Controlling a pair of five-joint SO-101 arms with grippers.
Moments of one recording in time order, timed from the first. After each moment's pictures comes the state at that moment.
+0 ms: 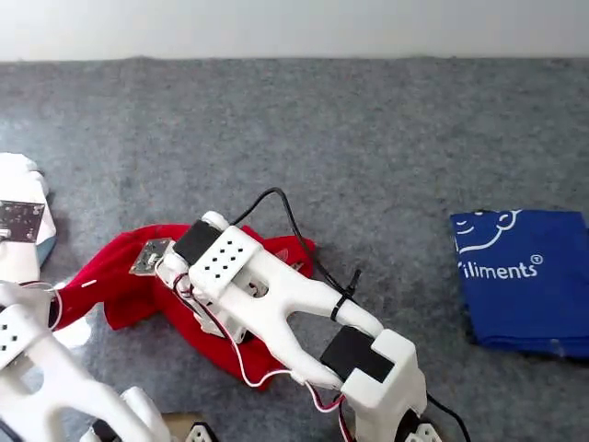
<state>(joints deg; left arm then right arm) -50.8 -37.6 42.1 78.9 -41.5 -56.5 19.8 -9.8 100.5 15.7</state>
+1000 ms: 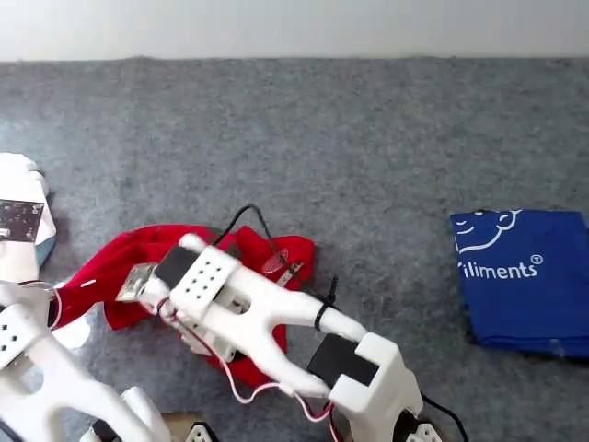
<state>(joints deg) -50.8 -37.6 42.1 78.5 -41.5 -60.5 22.4 -9.7 100.0 13.8</state>
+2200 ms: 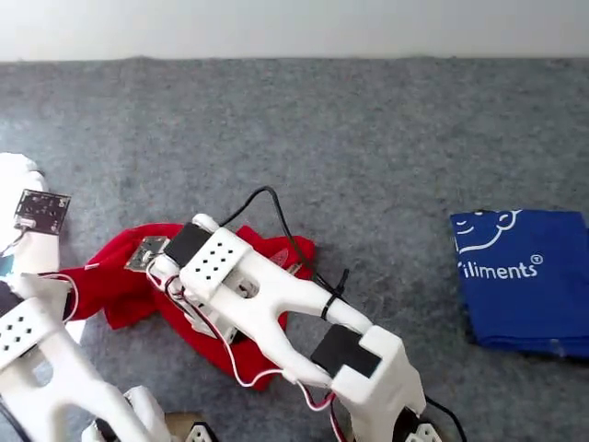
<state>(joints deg) -44.7 -37.6 44.5 74.9 -41.5 -57.6 21.8 -11.9 100.5 10.7</state>
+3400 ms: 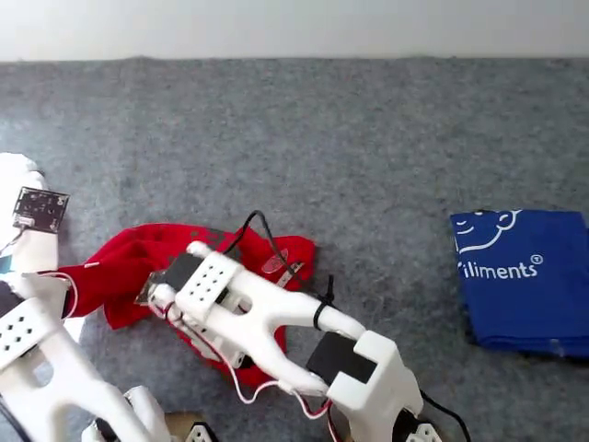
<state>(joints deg) -44.7 -37.6 45.1 73.5 -41.5 -60.7 23.1 -3.5 97.5 10.4</state>
